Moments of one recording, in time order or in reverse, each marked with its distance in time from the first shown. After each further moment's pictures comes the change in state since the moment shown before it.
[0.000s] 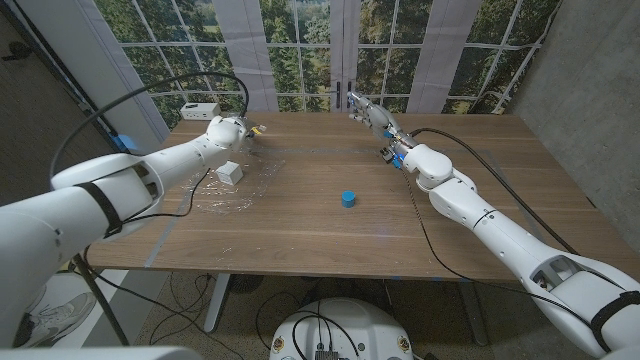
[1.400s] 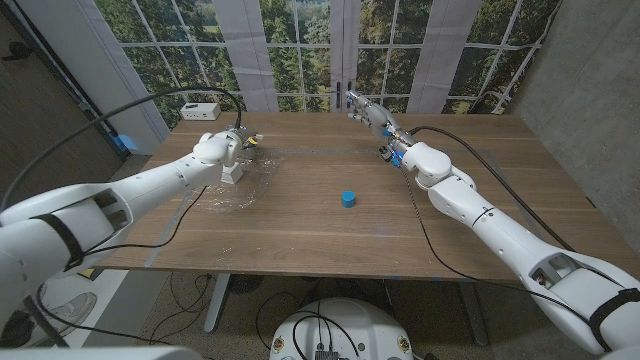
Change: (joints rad) left arm 0.187 0.216 -0.138 -0.404 -0.151 0.051 0.038; left_hand 0.205 0.070 0.022 -0.040 -0.048 0.410 0.044 0.176 0.058 0.240 -0.057 0.074 0.033 0.194 -0.007 0.041 0.007 0.080 -0.030 0.018 0.005; right arm 0.004 -0.001 -0.007 -0.023 -0.005 -0.018 -0.003; right_hand 0.000 0.000 0.000 0.000 0.000 0.004 0.004 0.000 0.000 0.004 0.004 0.000 0.000 0.005 0.005 0.000 0.000 0.000 0.000 -0.004 0.000
